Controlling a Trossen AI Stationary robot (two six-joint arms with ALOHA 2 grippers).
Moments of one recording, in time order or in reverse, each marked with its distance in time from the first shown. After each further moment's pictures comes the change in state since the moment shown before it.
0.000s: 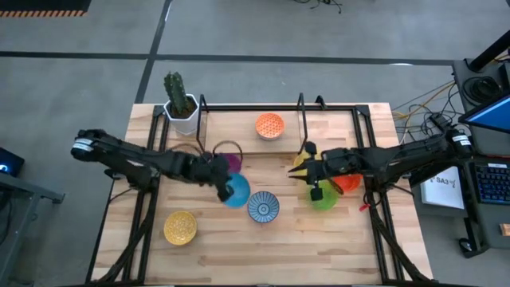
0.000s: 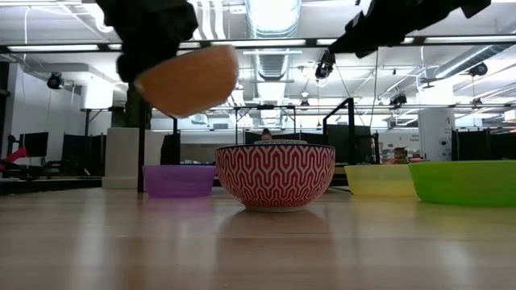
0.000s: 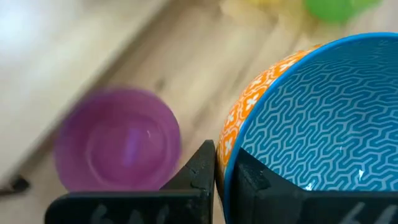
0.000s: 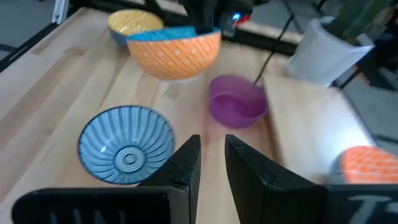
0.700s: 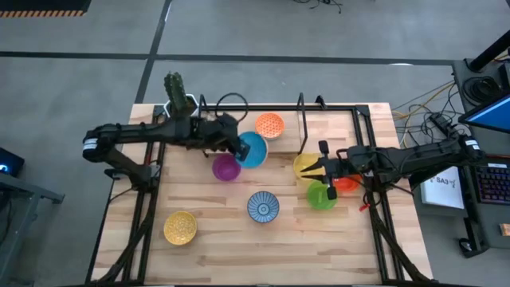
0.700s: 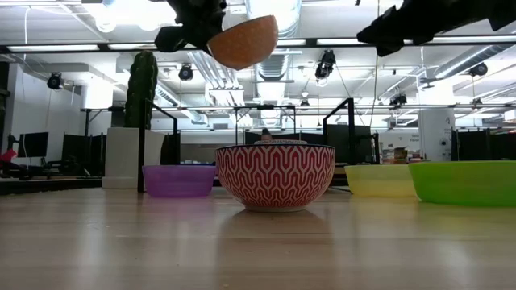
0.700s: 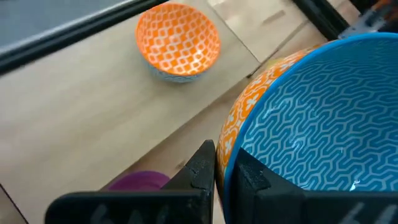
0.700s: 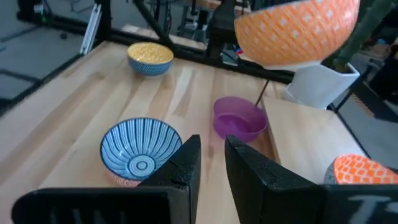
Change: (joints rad) left arm 0.273 0.136 0.445 -0.224 0.029 -0.070; right arm -0.014 -0.241 -0.182 0.075 -0.078 0.017
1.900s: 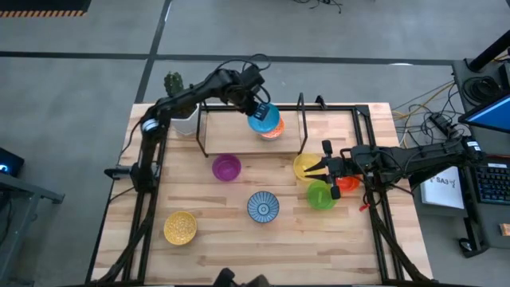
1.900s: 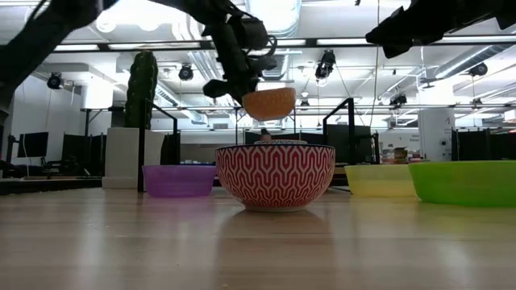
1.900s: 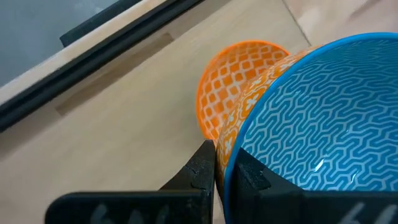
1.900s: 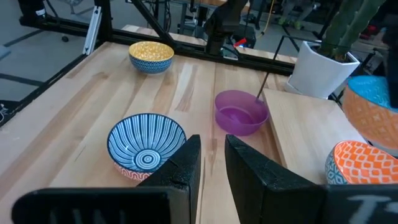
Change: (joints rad) left arm 0.413 0.595 0.657 -0.323 0.329 0.312; right arm 0.000 -0.056 -0.003 -0.070 -0.001 0.025
